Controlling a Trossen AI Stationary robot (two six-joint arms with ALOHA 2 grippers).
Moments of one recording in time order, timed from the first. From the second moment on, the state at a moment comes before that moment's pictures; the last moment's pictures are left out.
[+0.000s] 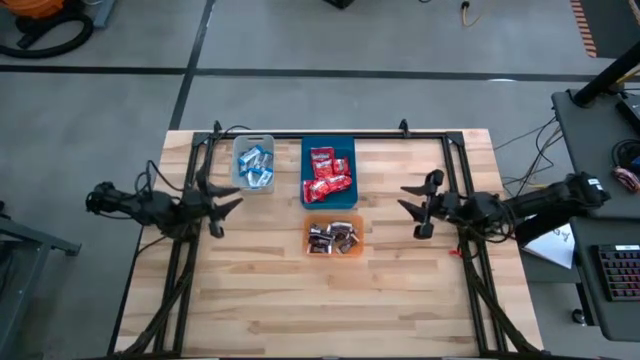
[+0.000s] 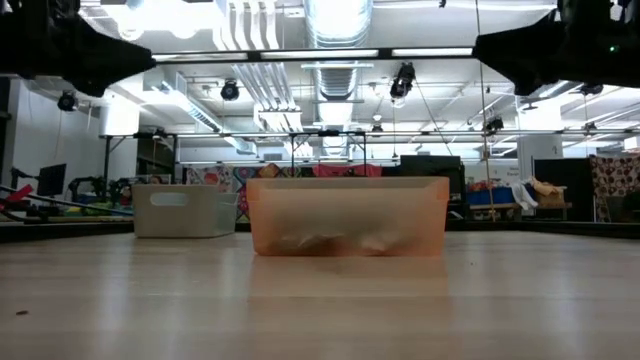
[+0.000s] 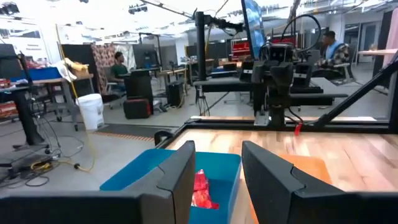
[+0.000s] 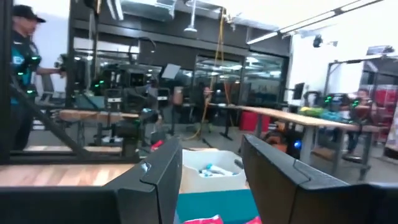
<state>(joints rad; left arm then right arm) -0.32 0.00 0.16 -0.03 -0.65 0.15 0.13 0.67 0.01 0.96 0.36 -0.24</state>
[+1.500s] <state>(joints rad) -0.32 0.07 0.09 -0.03 -0.64 0.05 0.04 0.06 0.01 0.24 0.03 -0.15</state>
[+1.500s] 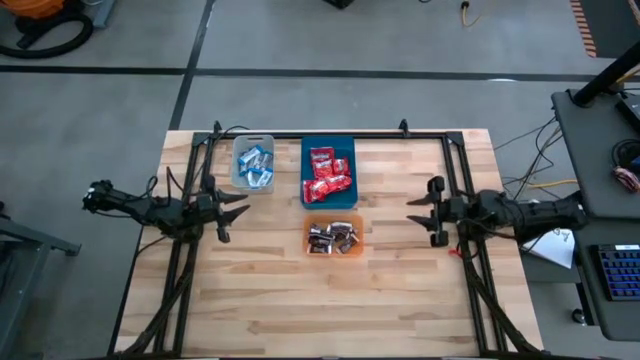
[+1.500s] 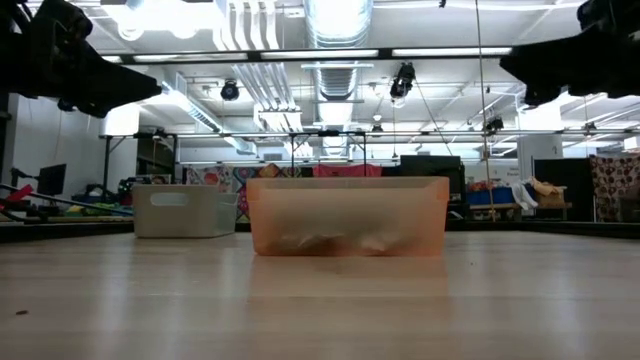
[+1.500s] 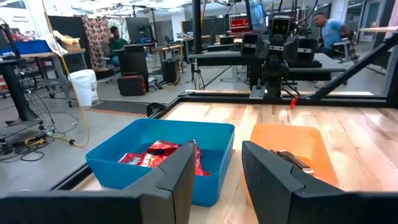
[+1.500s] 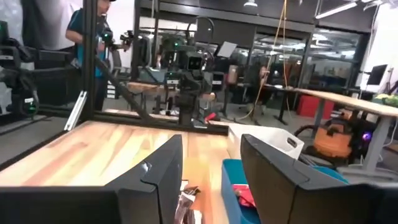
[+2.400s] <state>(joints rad) -0.32 0.10 0.09 -0.02 -0.64 0.05 -0.01 0.02 0.01 0.04 -0.21 -0.08</state>
